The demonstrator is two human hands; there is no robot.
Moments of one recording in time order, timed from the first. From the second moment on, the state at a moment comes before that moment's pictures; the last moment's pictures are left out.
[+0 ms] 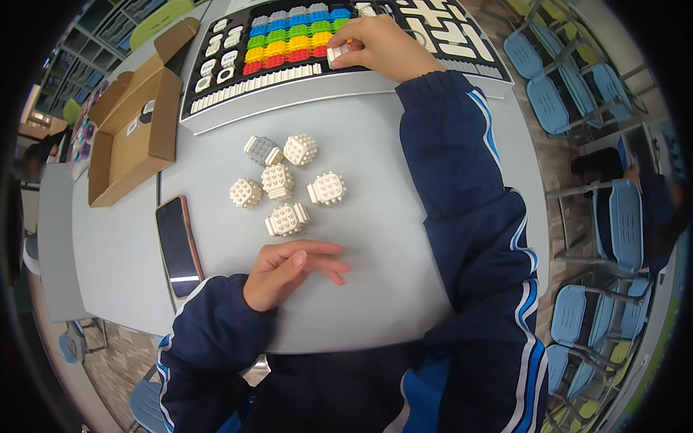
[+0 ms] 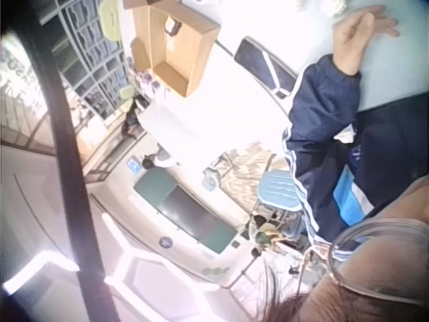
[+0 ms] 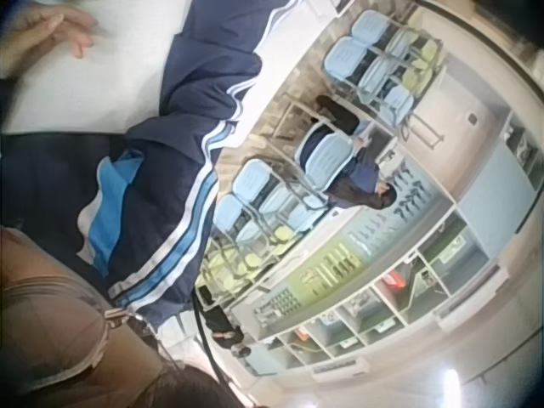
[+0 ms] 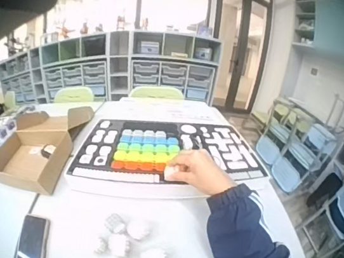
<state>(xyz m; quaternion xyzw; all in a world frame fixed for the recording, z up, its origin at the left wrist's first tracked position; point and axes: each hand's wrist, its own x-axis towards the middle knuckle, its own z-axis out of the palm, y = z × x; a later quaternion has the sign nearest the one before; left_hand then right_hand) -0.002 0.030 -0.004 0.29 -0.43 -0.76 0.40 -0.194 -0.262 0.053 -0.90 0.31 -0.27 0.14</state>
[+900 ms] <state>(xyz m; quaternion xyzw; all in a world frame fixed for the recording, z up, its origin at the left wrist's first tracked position) -0.003 0.030 0.002 0.33 -0.42 -0.76 0.37 -0.176 -0.258 0.026 -0.92 0.30 -0.24 0.08</state>
